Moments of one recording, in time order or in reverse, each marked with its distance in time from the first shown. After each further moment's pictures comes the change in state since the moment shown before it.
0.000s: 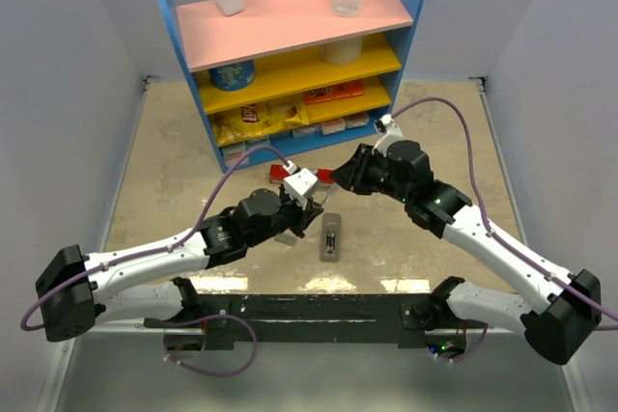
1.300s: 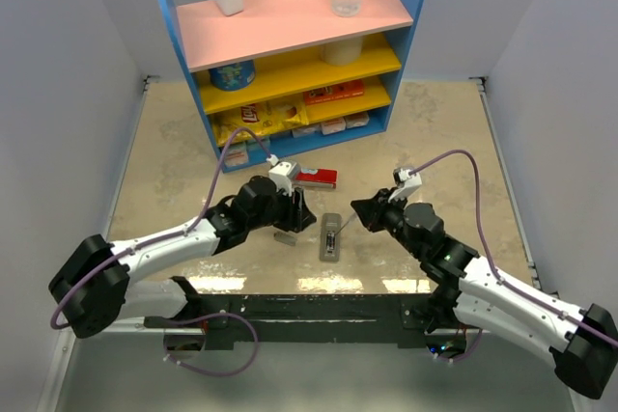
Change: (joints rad) left arm 0.232 0.116 -0.067 -0.039 0.227 -0.350; right arm 0.127 -0.365 -0.532 0.312 0.309 -0.188
